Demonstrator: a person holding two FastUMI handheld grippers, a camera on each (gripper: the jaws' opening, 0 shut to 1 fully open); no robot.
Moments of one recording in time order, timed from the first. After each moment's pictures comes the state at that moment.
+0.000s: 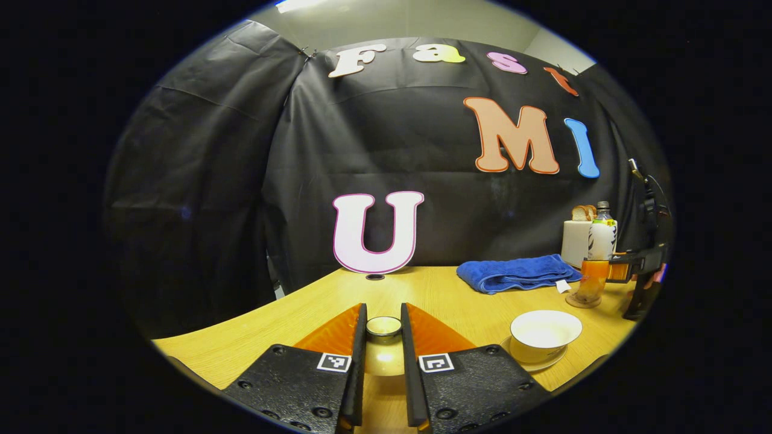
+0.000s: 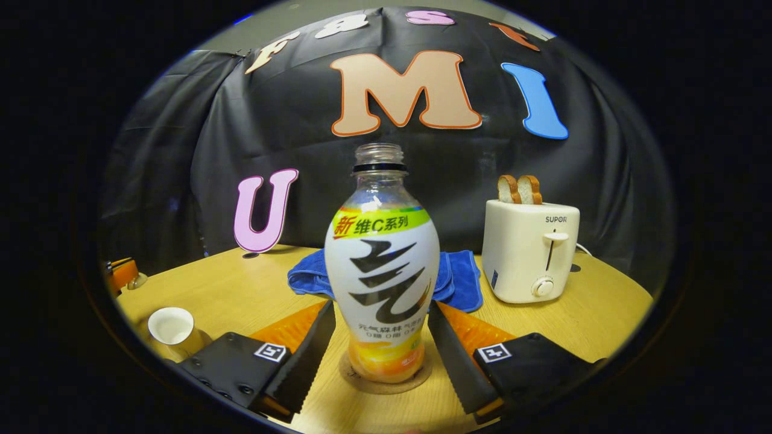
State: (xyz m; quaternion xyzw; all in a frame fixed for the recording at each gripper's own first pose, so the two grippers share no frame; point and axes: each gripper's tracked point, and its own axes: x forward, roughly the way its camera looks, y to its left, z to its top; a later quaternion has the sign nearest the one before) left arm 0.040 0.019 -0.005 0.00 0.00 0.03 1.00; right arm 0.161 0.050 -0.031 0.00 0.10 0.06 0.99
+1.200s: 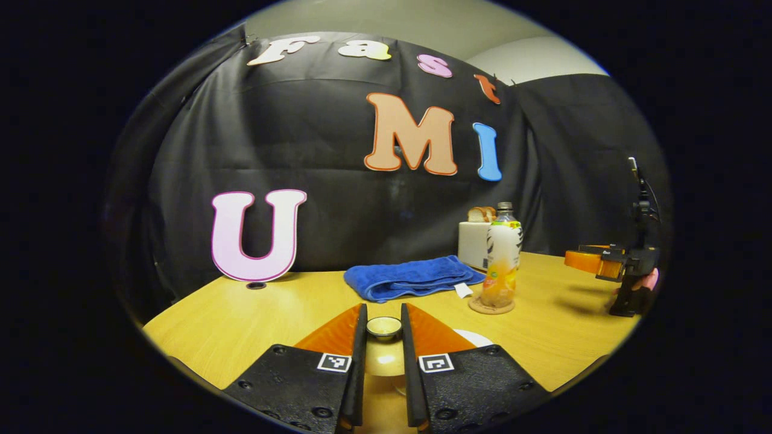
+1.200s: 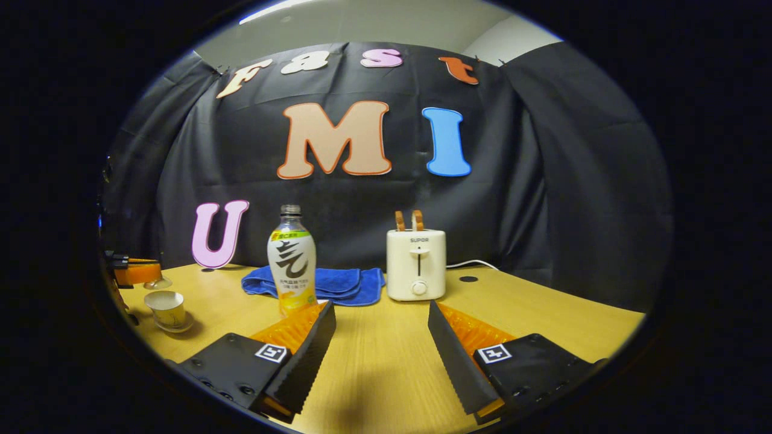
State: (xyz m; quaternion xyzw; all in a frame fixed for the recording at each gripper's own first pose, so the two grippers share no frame) left arm 0.063 -0.123 -0.002 -0.01 -0.01 -0.25 0.97; right arm 0.032 -0.082 0.008 -0.01 0.00 -0.10 1.00
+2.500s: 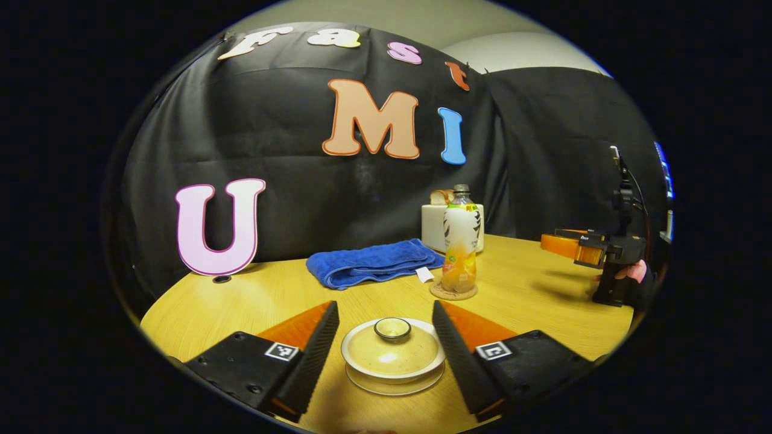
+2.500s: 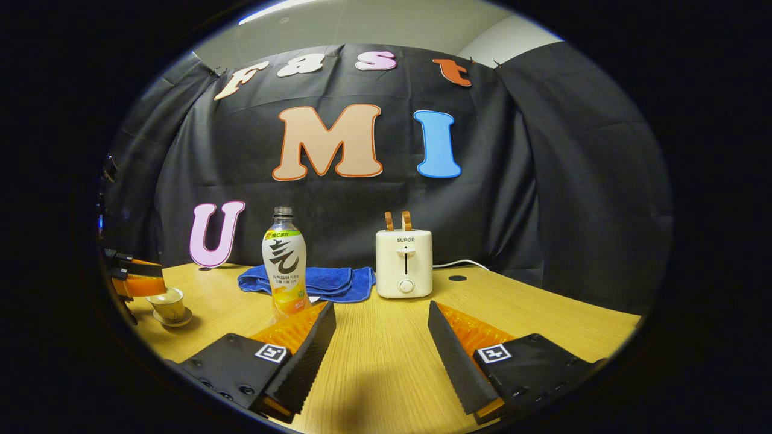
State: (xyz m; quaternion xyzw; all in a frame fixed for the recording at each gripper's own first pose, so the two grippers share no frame) left arm 0.041 -0.143 -0.012 0.01 0.03 -0.29 0.96; right arm 0.016 -0.091 0.008 -0.01 0.00 -0.10 1.00
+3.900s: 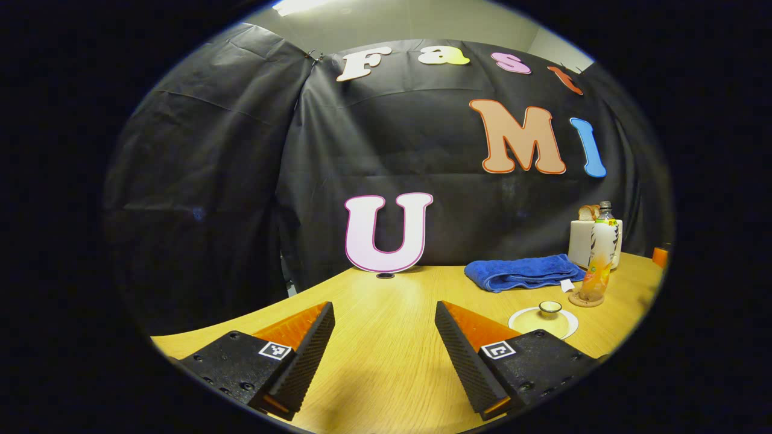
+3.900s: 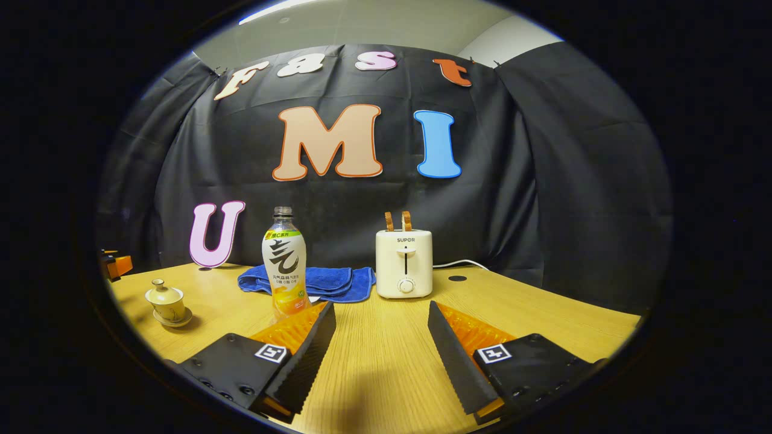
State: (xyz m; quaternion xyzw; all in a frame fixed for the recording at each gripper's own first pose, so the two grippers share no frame) left arm 0.018 0.025 -0.003 0.00 0.00 0.07 1.00; right arm 0.016 -0.090 0.008 -0.01 0.00 -0.10 1.00
